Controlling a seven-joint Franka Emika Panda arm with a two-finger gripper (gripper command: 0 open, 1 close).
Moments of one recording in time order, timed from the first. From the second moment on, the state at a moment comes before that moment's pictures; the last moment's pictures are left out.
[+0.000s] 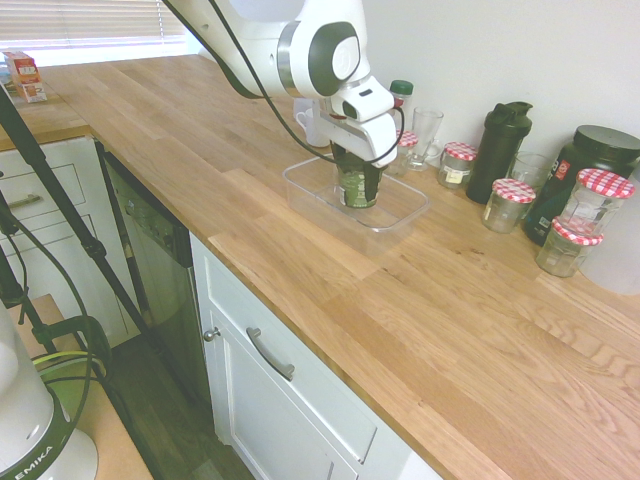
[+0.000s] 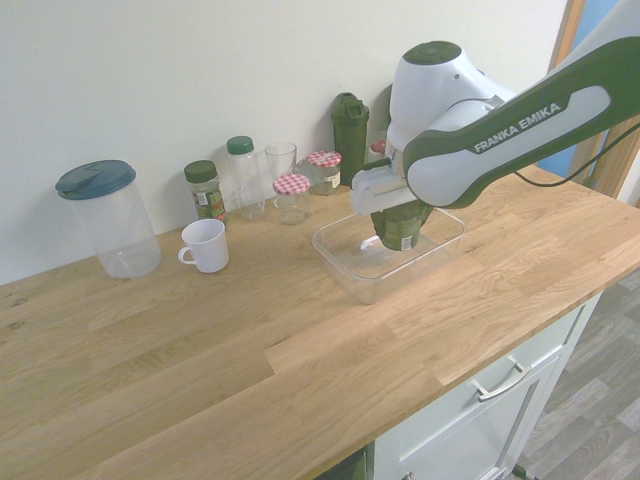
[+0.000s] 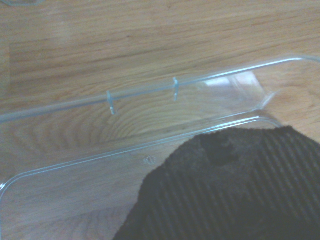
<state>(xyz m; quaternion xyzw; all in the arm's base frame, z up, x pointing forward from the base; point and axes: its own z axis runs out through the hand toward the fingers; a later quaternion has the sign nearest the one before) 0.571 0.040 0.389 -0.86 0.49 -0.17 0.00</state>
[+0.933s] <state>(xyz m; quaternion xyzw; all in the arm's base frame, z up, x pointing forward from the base) 0.624 0.023 0.368 -0.85 0.51 -0.15 0.00</state>
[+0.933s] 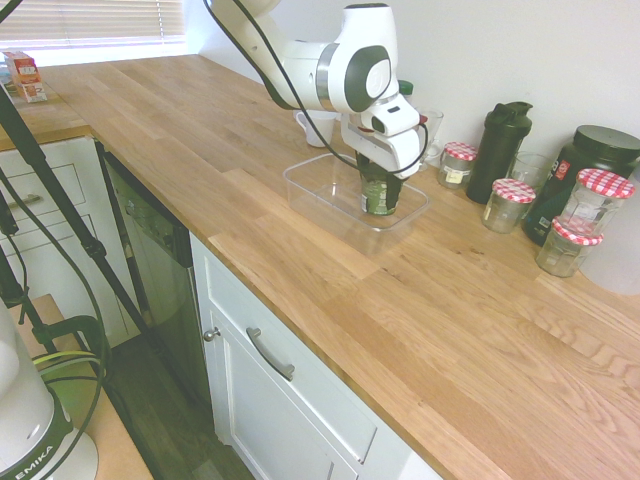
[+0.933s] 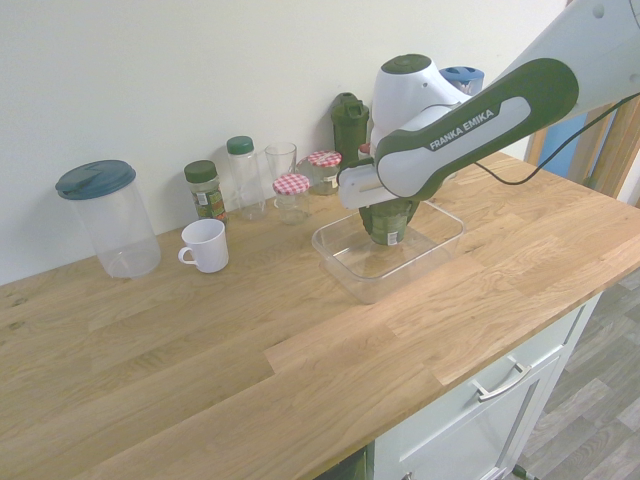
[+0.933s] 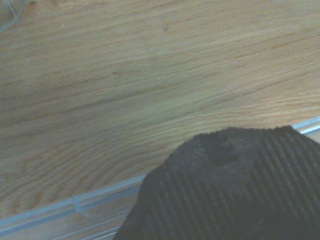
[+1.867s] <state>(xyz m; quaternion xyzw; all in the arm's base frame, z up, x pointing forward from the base) 0.625 0.012 0.355 -0.85 0.50 -0.13 0.00</state>
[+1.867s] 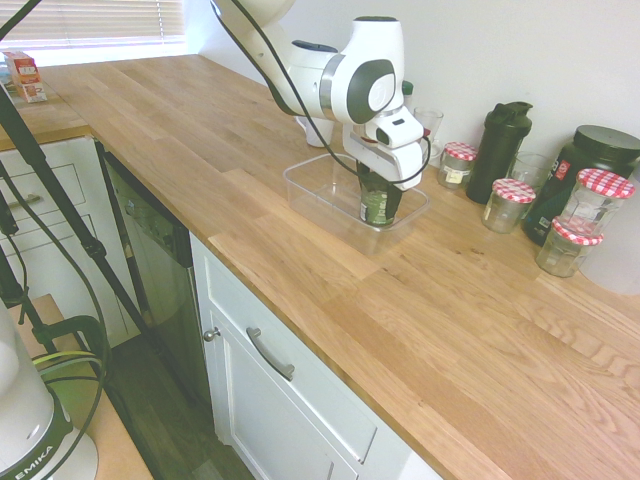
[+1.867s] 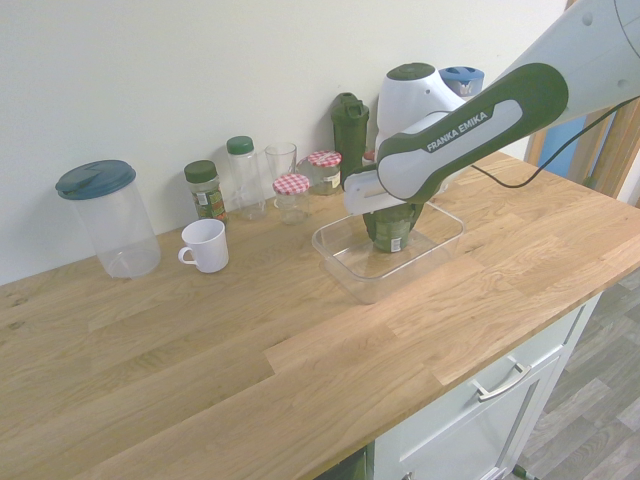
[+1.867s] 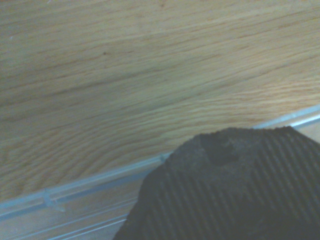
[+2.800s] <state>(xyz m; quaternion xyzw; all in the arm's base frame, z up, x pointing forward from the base) 0.590 0.013 0.368 -0.87 0.49 -0.10 -0.02</state>
